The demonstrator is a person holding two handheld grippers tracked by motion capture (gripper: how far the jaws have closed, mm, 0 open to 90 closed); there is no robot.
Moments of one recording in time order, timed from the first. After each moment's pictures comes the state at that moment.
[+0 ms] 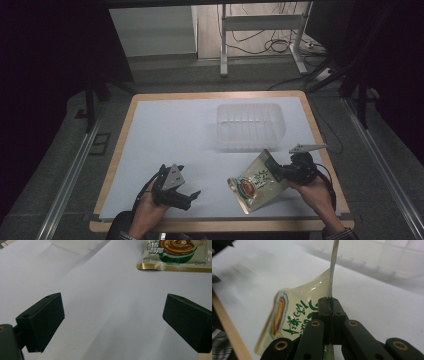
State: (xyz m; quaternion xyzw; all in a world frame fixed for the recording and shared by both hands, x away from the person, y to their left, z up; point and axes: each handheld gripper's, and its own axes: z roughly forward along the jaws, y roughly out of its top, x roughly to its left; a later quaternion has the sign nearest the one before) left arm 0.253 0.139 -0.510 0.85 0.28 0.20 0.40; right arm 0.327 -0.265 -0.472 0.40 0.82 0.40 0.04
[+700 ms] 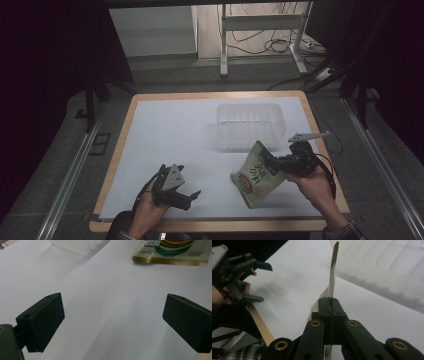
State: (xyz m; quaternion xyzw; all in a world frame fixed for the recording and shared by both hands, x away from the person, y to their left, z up) left arm 0.253 0.139 -0.509 0.85 0.27 0.20 0.40; right arm 0.325 -0.245 -0.421 0.39 0.81 0.44 0.00
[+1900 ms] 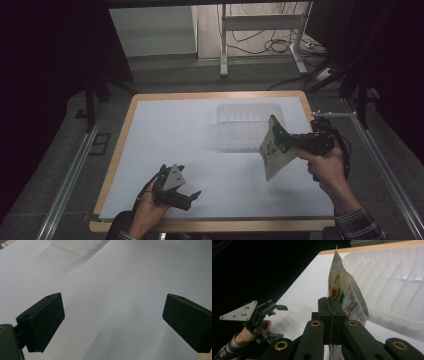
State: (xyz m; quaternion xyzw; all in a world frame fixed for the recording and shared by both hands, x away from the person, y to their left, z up) left arm 0.253 0.138 -0.509 0.85 0.27 0.20 0.40; right arm 0.349 -0.273 -0.369 0.44 0.74 0.52 -0.02
